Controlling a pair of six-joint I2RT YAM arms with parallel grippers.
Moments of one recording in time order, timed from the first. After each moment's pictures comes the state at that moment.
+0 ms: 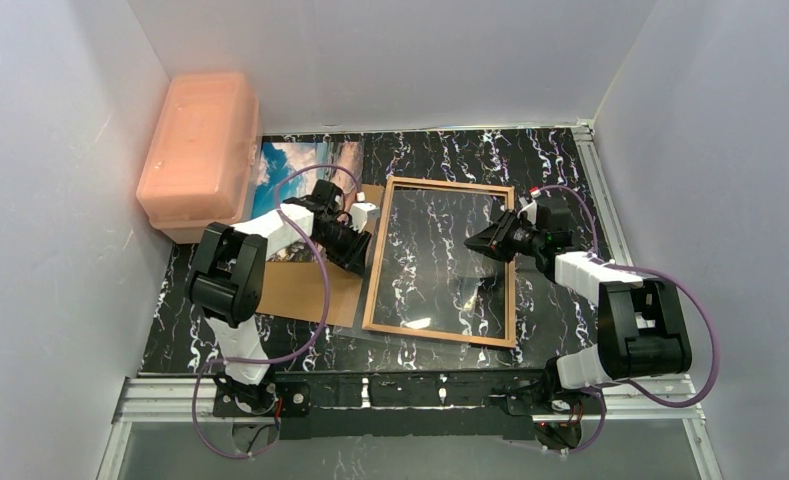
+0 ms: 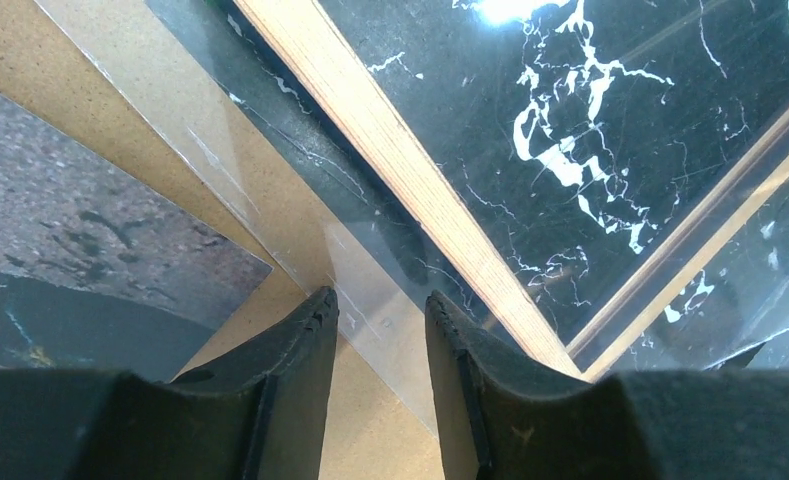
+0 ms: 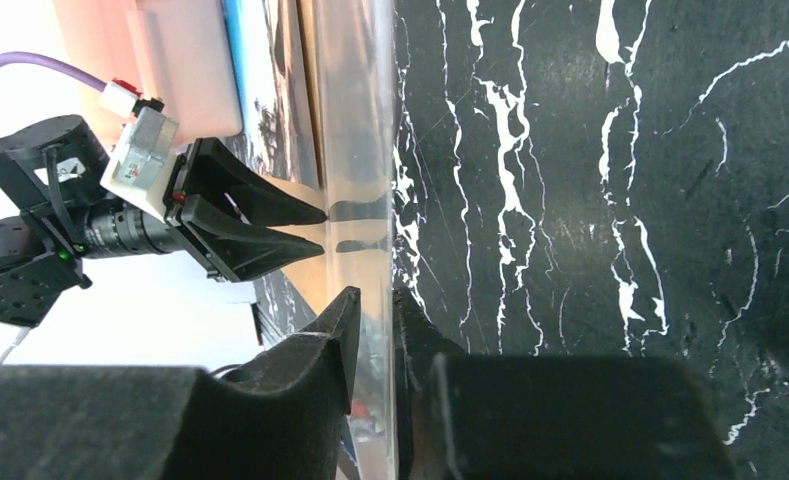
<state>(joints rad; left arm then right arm) -0.37 1.82 1.14 -0.60 0.57 0.28 0.13 1.43 0.63 0.18 -0.68 0.87</state>
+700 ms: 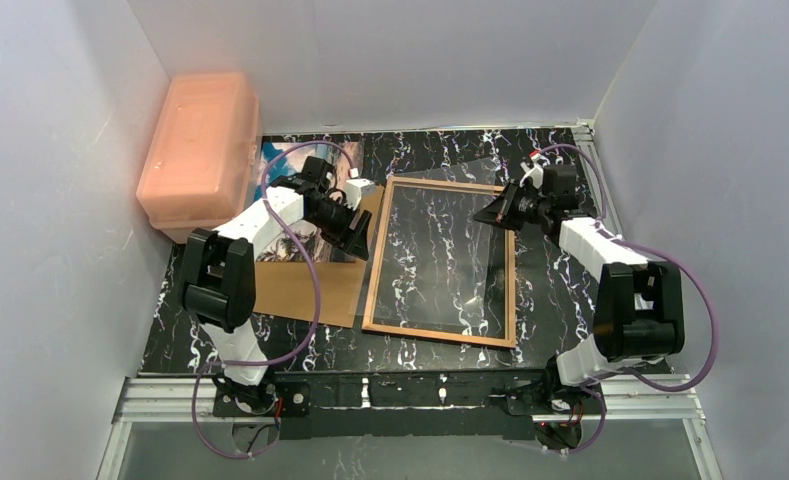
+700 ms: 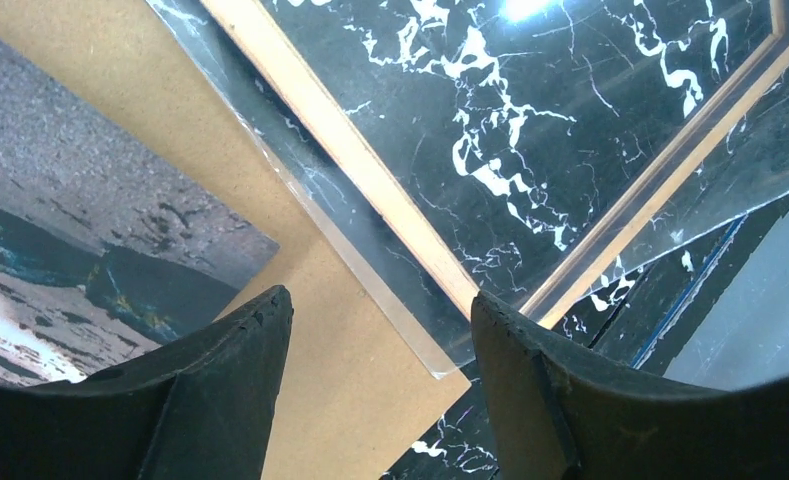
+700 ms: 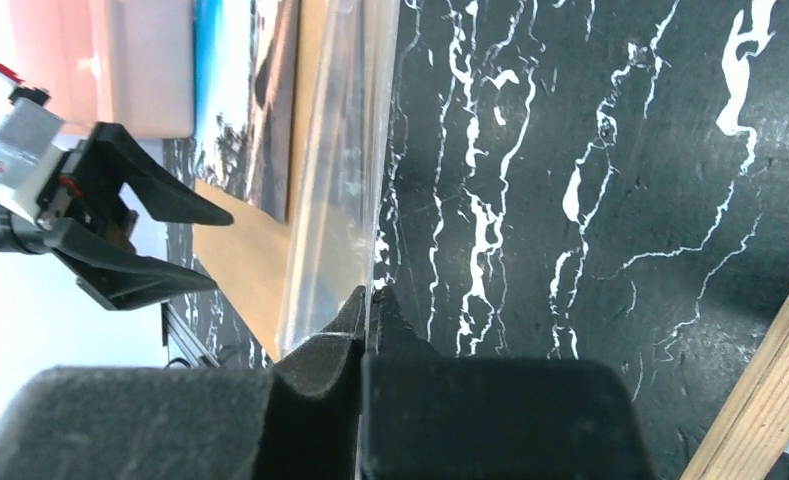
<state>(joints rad) -0.33 1.77 1.31 -0.77 0.61 0.27 0.09 1.52 0.92 -0.05 -0.68 0.58</state>
